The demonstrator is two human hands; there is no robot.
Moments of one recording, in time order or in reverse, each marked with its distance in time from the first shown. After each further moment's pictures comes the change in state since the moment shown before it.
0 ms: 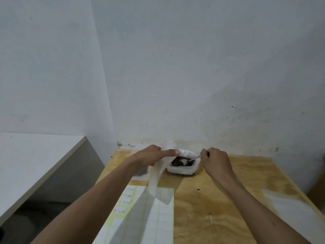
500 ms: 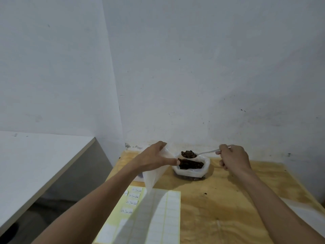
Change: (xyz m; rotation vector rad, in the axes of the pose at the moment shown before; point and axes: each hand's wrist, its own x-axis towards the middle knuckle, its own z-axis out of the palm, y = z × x) left_hand -0.024 0.001 -0.010 0.164 0.196 0.200; right_hand 0.009 -0.004 -0.040 0.504 -0.028 0.247
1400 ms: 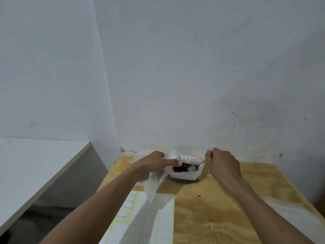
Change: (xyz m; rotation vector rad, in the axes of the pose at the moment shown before) left_hand 0.015 0.012 0.019 -0.121 -0.151 -0.187; right_hand -0.002 0.011 0.012 -0.703 0.073 -0.318
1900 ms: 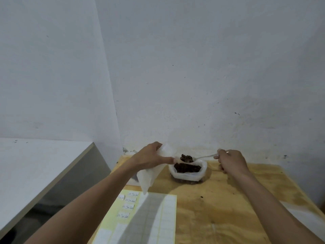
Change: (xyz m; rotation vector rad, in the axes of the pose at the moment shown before) left_hand -0.006 0.000 -0.024 0.158 0.156 0.151; right_hand 0.012 0.017 -0.009 0.700 -0.135 0.347
